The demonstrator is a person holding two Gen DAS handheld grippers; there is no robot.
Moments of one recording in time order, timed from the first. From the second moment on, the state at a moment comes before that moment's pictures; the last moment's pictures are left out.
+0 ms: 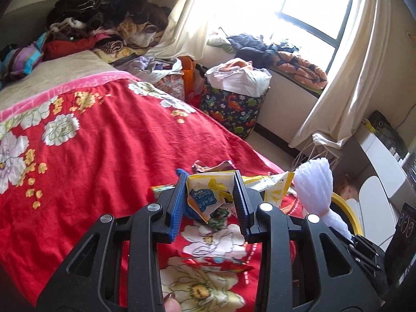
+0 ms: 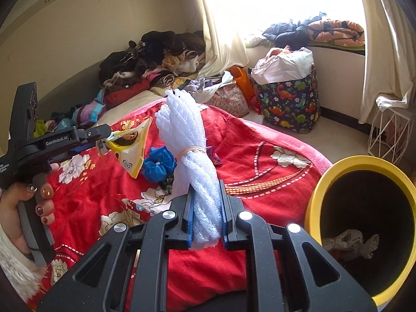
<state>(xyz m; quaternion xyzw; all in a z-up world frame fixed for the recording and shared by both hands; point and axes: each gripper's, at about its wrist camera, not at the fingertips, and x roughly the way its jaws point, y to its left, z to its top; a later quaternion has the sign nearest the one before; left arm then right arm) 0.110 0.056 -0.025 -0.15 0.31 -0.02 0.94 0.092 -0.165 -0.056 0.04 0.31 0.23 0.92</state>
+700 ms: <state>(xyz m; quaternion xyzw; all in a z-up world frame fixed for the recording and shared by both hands) 0.116 -0.008 -0.015 -0.11 0.31 -0.08 0.94 0.081 -0.201 -0.049 0.07 0.30 0.18 0.94</state>
